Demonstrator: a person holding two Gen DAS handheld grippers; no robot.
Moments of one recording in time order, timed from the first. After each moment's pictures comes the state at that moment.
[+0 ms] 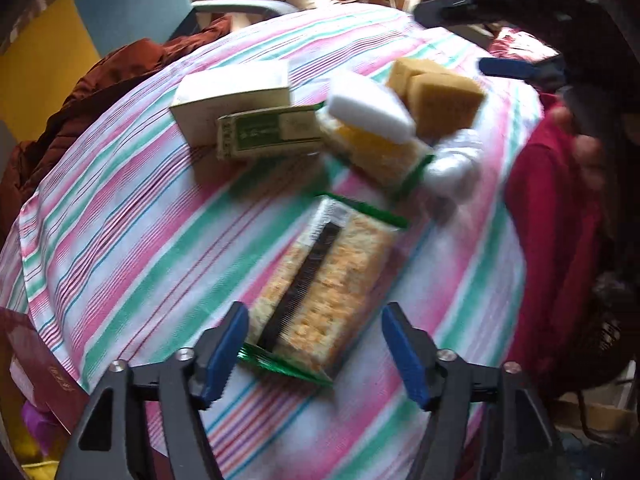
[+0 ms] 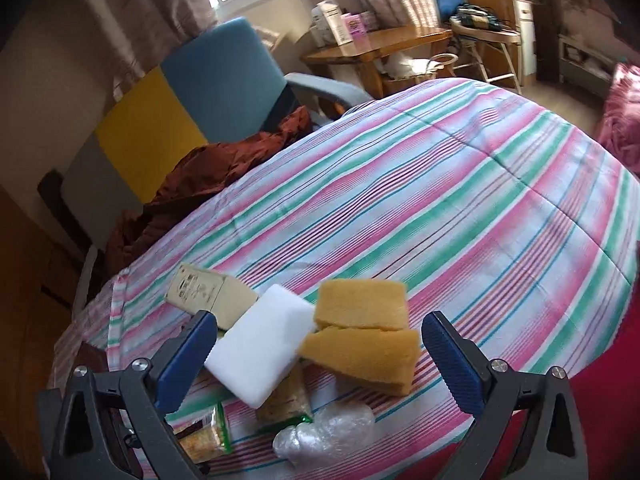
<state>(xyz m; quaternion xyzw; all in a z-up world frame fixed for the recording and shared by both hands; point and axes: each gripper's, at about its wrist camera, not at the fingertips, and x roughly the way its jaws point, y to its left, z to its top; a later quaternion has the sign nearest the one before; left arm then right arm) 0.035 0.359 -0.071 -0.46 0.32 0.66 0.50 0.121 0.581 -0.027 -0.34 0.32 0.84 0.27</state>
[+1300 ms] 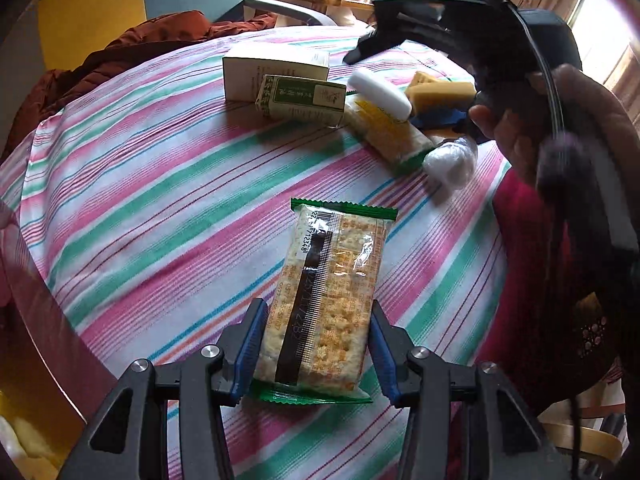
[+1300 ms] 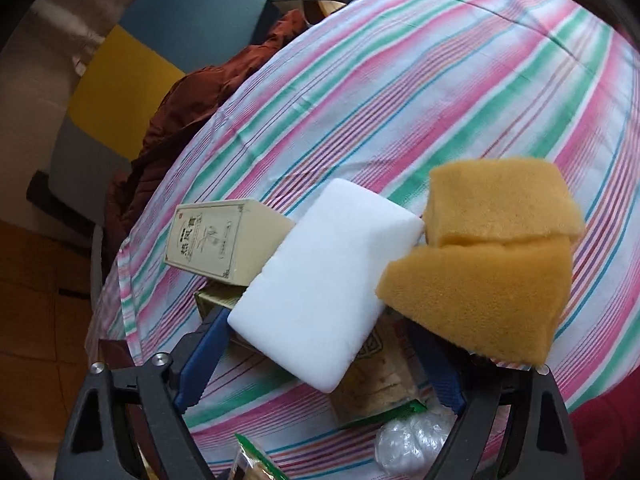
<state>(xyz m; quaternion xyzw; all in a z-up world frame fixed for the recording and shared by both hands) 0.047 0.293 -0.078 -0.49 0.21 0.70 0.47 0.056 0.572 -0.092 -0.42 0.46 0.75 0.22</state>
